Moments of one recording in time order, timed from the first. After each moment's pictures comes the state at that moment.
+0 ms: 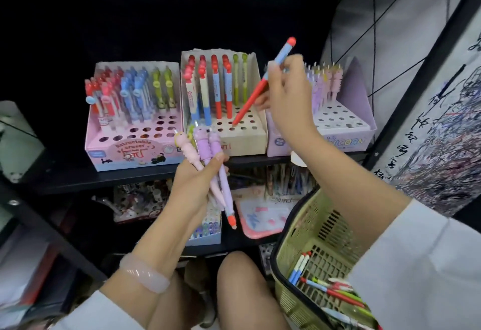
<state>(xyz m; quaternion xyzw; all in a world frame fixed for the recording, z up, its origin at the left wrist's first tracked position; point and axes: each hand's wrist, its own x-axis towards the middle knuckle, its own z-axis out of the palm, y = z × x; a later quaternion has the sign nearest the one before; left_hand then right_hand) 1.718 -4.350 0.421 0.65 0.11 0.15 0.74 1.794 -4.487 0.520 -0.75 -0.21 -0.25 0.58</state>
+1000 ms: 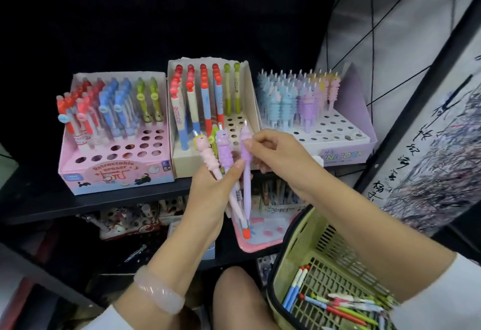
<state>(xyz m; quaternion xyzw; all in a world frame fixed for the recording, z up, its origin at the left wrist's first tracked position) 1.741 -4.387 0.429 0.60 0.05 0.13 0.78 1.787 -4.513 0.480 -0.78 -0.18 0.06 0.60</state>
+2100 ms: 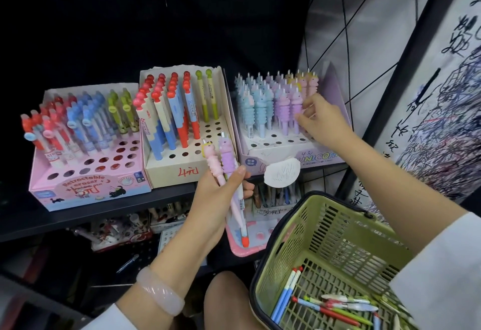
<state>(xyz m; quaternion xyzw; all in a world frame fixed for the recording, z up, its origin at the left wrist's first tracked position) 1.753 -4.426 0.425 0.60 0.03 0.06 0.80 1.881 -4.625 0.485 -0.93 -0.08 -0.16 0.34</state>
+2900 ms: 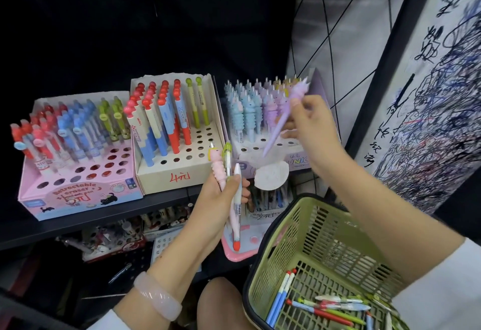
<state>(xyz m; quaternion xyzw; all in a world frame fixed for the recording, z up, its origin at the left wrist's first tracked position) 1.748 -4.436 0.429 0.65 0.00 0.03 0.76 1.818 -4.594 0.508 -0.70 -0.08 -0.15 0.69</state>
